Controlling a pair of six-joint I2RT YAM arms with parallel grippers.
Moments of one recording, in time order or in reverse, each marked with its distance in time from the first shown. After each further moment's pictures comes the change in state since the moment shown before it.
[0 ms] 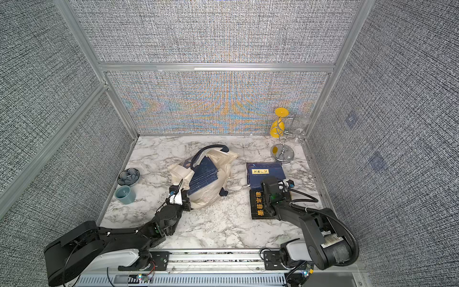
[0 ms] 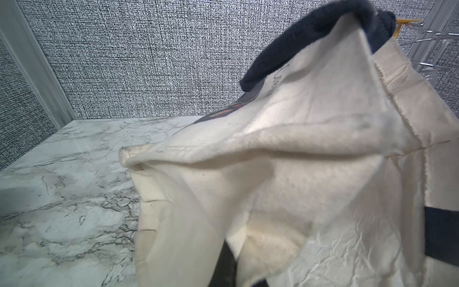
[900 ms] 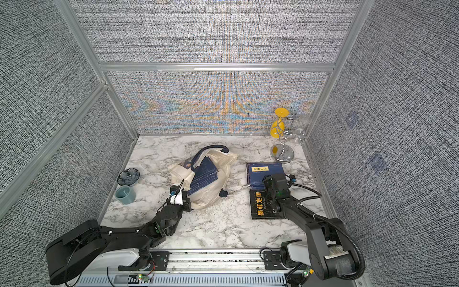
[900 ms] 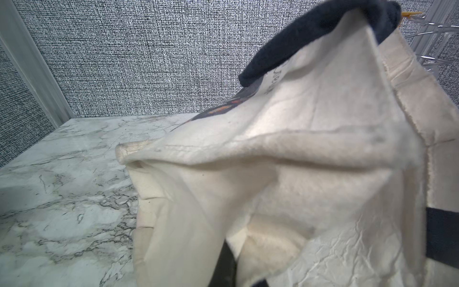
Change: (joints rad) left arm 0.000 0.018 0.000 0.003 0.004 -0.003; right arm -0.108 -0.122 0.057 -0.177 -0.256 -0.157
